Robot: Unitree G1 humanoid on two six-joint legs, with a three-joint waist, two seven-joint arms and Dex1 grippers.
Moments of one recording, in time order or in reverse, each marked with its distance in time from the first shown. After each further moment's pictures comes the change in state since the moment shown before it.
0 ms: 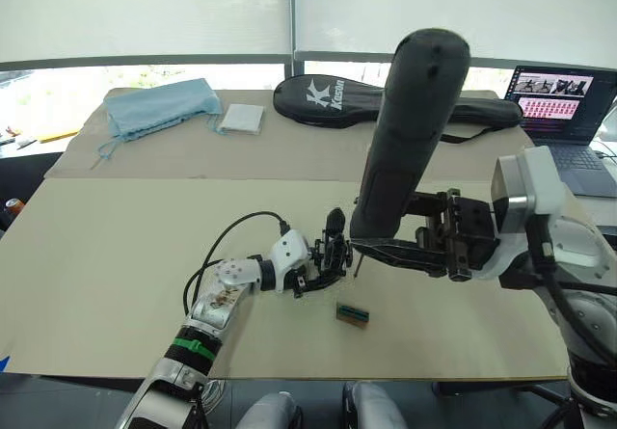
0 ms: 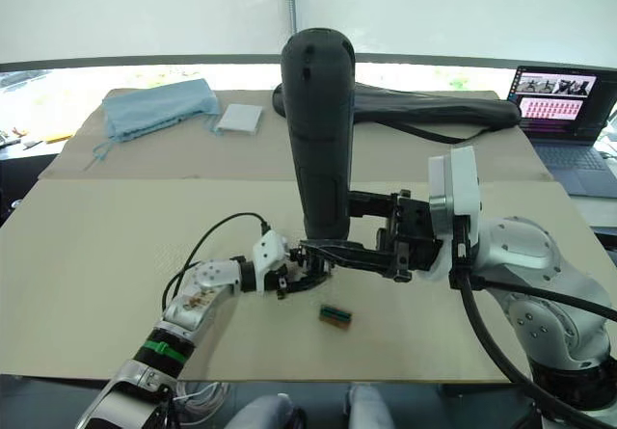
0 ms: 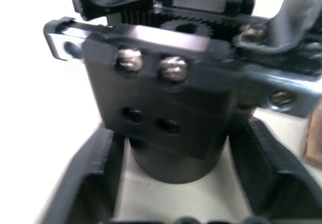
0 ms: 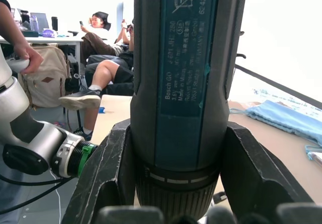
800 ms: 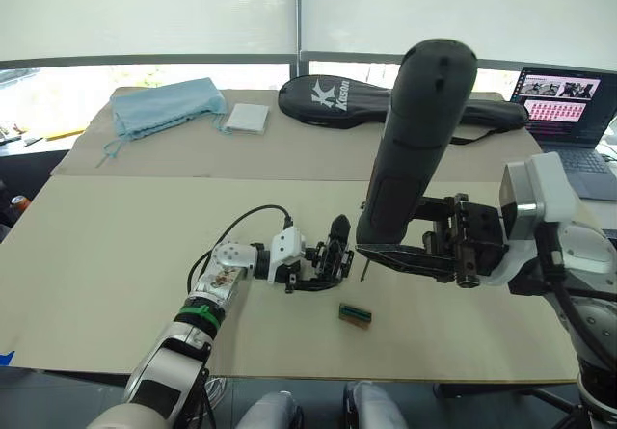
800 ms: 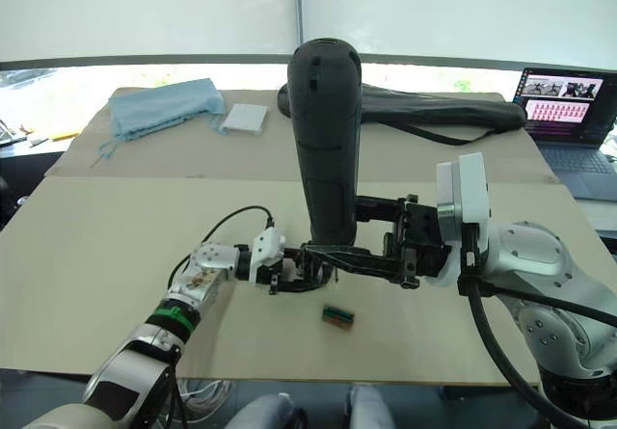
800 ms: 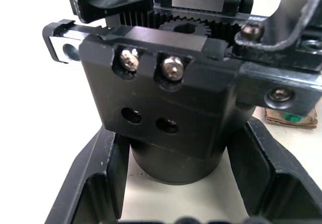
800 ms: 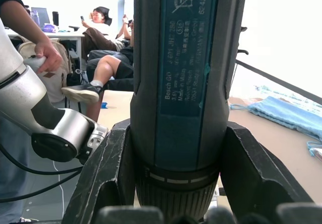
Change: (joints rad) left arm -0.218 -0.022 0.018 0.445 -0.018 -0.316 -0.333; right arm 0.035 -0.030 -0.034 -0.020 0.014 0.000 0.006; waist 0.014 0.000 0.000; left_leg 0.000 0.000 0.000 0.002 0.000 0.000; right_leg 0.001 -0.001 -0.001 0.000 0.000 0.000
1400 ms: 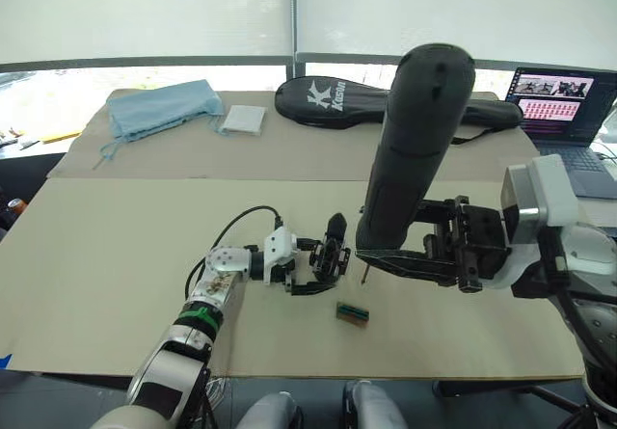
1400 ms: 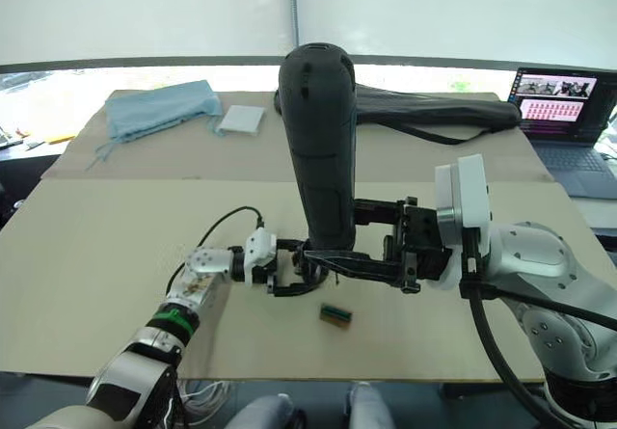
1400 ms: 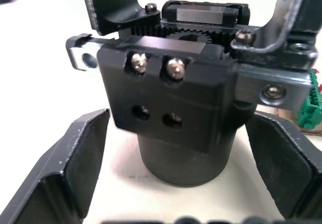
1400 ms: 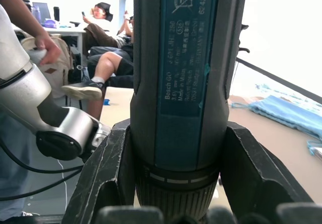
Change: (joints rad) left arm 0.076 0.016 0.070 -0.029 -0.024 -0.073 0.026; right arm 0.004 -0.028 -0.002 -0.016 0.017 0.001 -0.004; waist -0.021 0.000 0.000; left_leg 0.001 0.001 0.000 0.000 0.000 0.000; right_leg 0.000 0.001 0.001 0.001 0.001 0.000
